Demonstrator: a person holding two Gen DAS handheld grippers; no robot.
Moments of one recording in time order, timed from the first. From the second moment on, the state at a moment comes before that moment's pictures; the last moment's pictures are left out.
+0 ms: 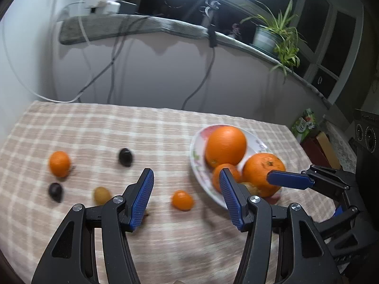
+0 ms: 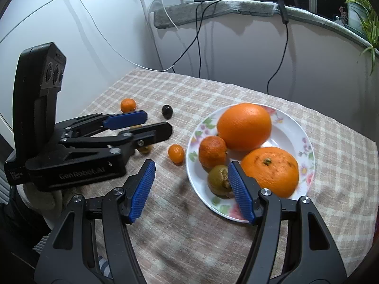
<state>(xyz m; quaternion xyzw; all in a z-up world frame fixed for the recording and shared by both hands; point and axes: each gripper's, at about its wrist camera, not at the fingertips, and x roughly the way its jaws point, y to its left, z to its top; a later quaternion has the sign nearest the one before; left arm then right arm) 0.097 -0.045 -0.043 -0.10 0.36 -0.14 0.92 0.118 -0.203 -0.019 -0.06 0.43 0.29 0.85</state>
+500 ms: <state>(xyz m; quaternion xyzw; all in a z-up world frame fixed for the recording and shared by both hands) 0.068 0.029 -0.068 -0.12 0.39 -0.08 0.91 0.126 -0.161 -0.032 -0.08 0.44 0.33 0.83</state>
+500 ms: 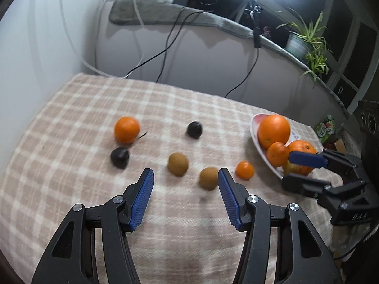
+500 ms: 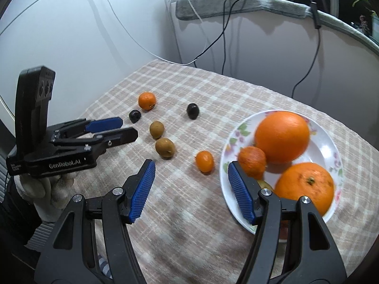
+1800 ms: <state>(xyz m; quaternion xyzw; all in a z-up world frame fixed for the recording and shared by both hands) 0.119 0.035 -0.103 -0.15 0.45 -0.10 0.88 0.157 -0.078 -0.090 -0.14 0.49 0.38 0.78</state>
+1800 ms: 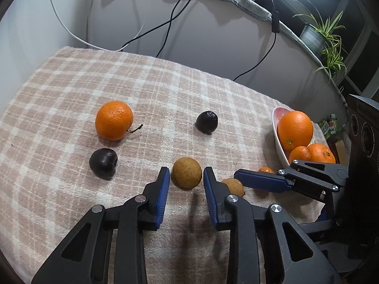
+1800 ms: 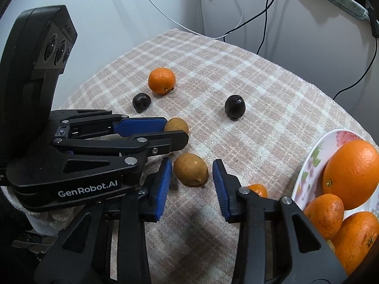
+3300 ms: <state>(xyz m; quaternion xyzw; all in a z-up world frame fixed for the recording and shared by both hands) 0.141 -0.064 -0.037 -0.12 0.39 -0.19 0.89 0.158 -0.229 -0.001 -0.06 0.40 0.28 0.87</state>
